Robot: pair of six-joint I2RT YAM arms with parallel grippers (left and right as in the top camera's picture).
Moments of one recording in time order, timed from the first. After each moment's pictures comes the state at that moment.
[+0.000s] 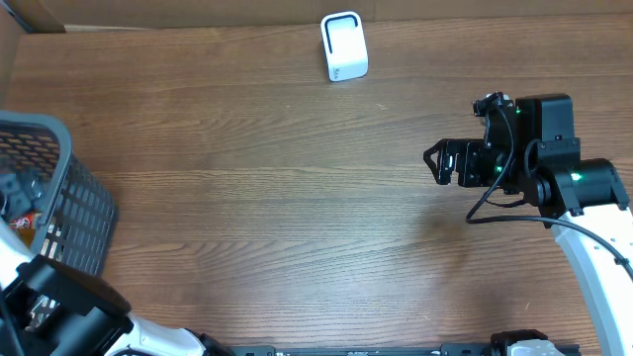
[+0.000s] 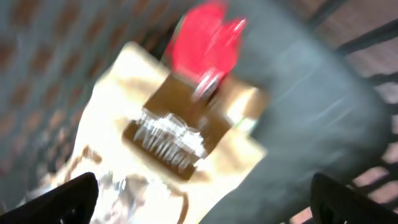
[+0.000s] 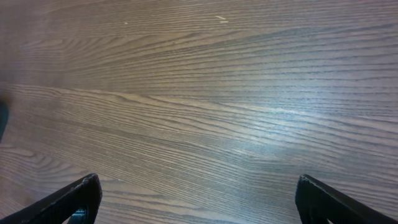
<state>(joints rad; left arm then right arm) 0.91 1.82 1.67 -1.09 -0.20 0.26 0.11 1.27 1.17 -0.87 -0.36 0.15</state>
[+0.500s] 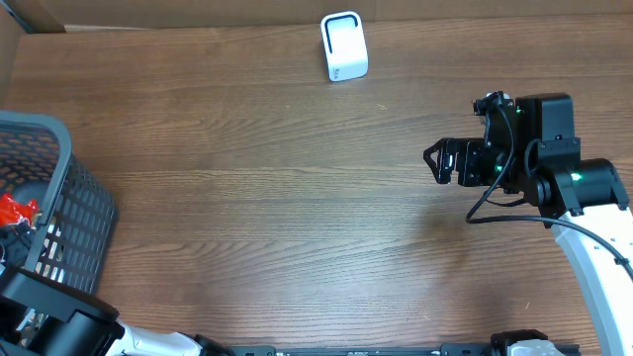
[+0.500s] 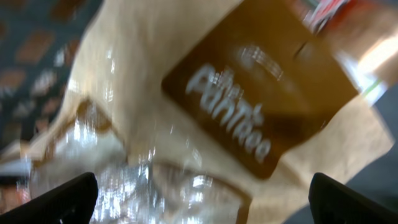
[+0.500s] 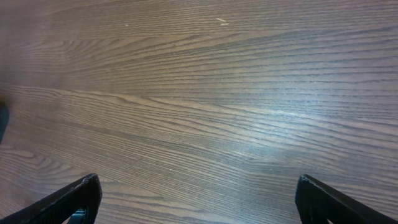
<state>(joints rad) 1.05 1.82 1.47 -0.93 -0.19 0.30 0.11 1.27 1.17 -0.86 -0.36 0.15</state>
